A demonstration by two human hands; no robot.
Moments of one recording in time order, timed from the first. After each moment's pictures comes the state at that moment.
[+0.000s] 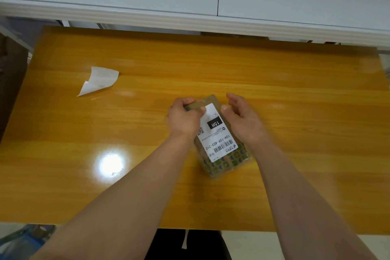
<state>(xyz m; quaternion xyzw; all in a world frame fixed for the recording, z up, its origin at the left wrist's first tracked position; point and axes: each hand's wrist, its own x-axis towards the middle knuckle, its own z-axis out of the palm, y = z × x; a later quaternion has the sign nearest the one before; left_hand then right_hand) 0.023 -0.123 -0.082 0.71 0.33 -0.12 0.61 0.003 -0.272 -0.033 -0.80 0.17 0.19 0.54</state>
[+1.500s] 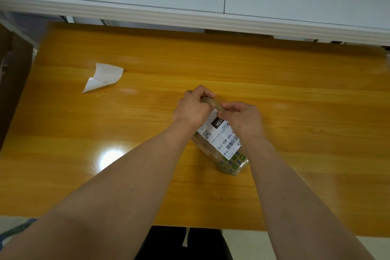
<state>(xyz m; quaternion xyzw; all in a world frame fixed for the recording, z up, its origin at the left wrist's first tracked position) 0.038 -0.122 -0.048 0.84 0.15 -0.21 0.47 0.012 -0.253 -0.040 -0.75 0.30 0.19 0.55</state>
